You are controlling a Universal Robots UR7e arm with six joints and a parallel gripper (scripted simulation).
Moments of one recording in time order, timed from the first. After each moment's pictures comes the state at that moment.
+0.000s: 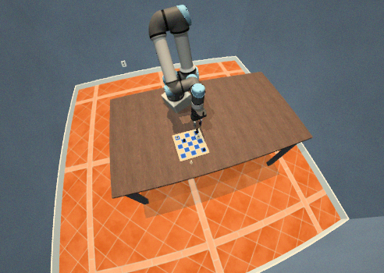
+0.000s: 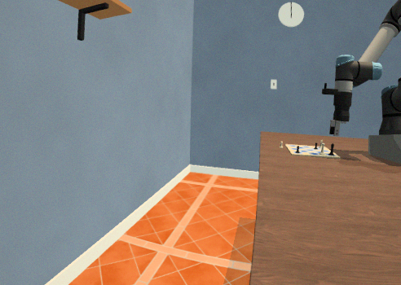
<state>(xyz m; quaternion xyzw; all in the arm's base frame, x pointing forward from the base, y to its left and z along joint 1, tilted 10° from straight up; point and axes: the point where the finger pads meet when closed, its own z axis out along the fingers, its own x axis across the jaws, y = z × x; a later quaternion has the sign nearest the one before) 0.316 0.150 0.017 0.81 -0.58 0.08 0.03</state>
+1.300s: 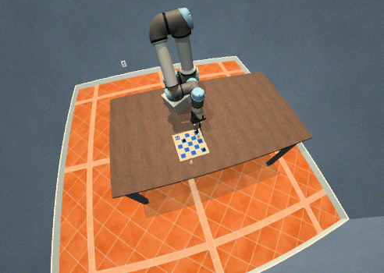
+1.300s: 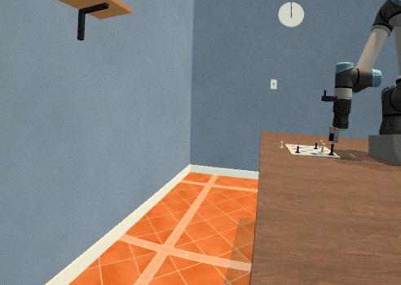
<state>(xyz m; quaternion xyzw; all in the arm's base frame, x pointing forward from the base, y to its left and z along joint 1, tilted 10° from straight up) 0.319 0.145 -0.013 0.81 -0.58 0.08 0.03</state>
